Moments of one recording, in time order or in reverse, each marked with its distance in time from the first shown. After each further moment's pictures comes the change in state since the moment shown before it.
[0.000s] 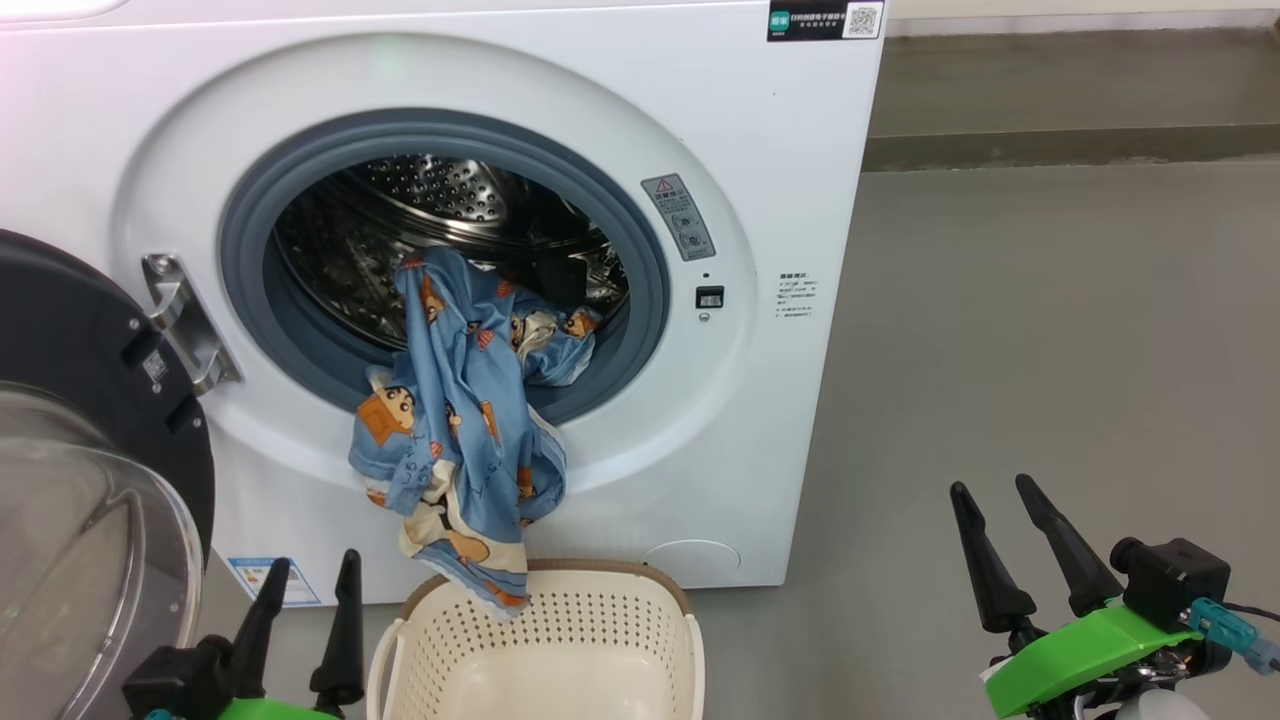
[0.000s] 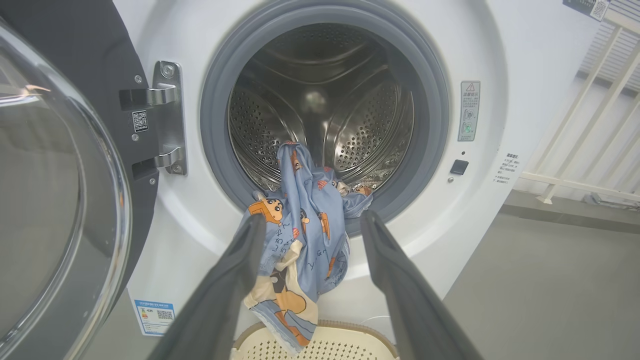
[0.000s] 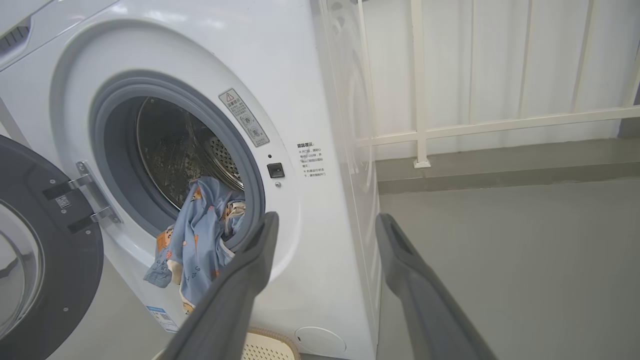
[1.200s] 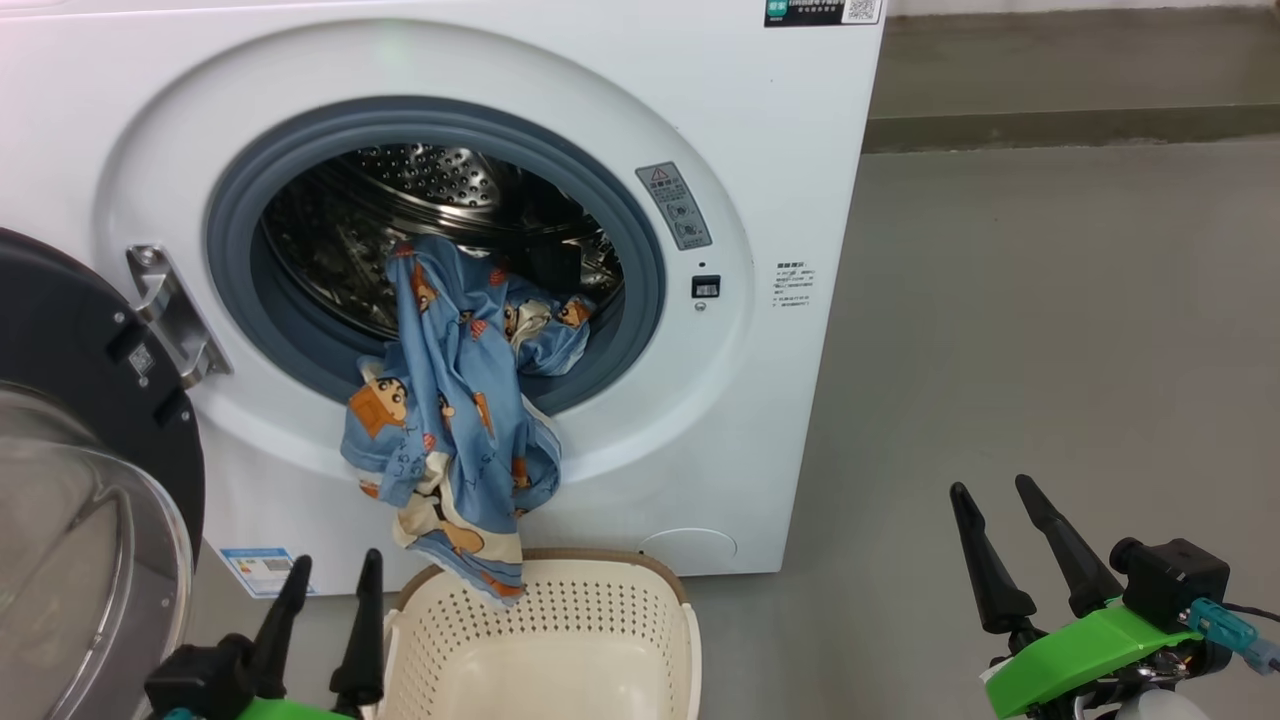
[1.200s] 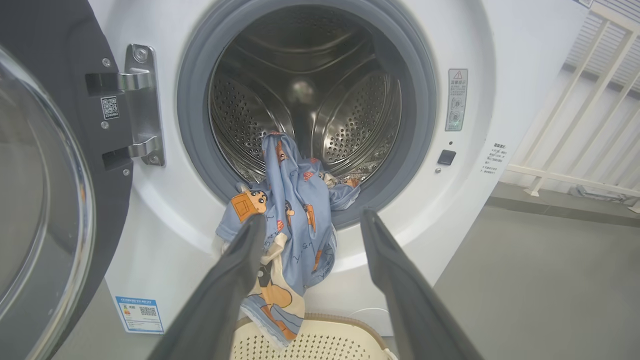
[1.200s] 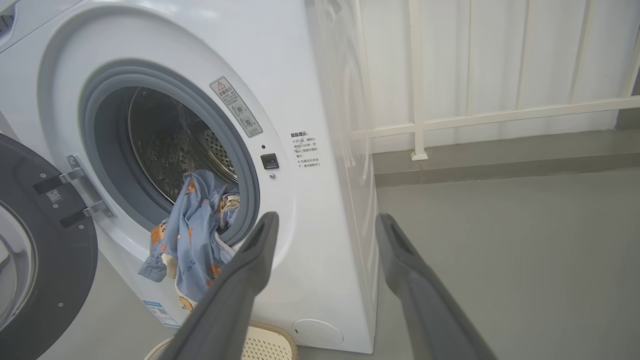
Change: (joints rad) left arm 0.003 -0.010 -0.020 -0.020 0.000 0.000 0.000; right arm 0.000 -0.001 0.001 0.002 -0.001 0.000 0.000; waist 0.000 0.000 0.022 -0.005
